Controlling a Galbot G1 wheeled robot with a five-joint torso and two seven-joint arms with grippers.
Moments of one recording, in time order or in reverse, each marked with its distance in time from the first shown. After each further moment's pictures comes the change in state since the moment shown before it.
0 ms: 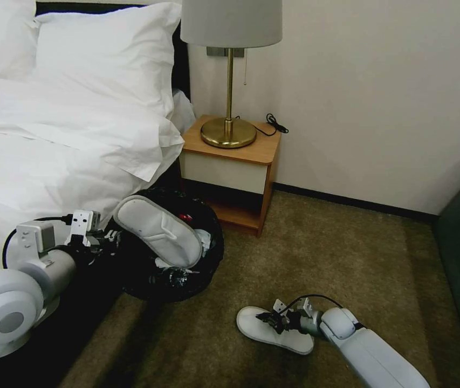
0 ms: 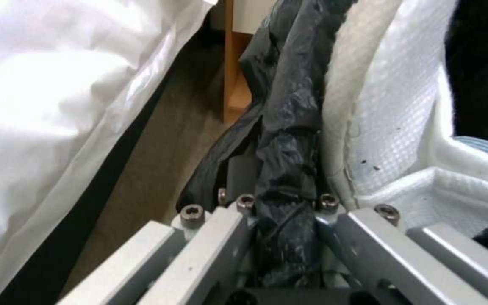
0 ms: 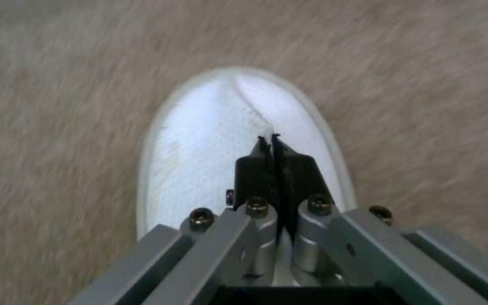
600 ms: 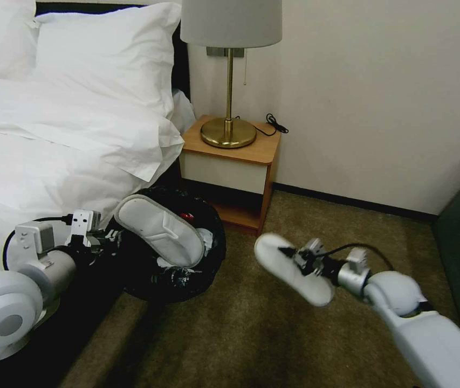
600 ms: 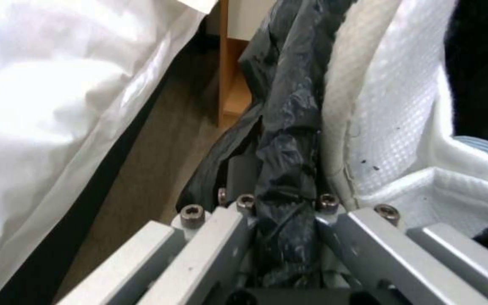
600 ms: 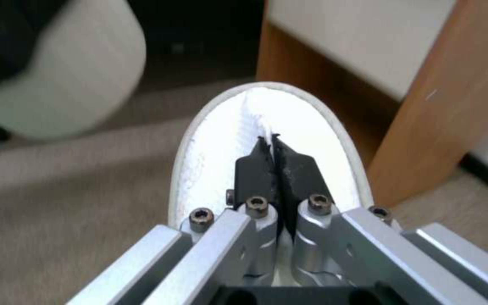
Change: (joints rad) left arm -0.001 -0.003 -0.008 -0.015 -0.017 0.000 -0.004; right arm -0.238 -0.201 0.472 0.759 0.290 -0.232 0.088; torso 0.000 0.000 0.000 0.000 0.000
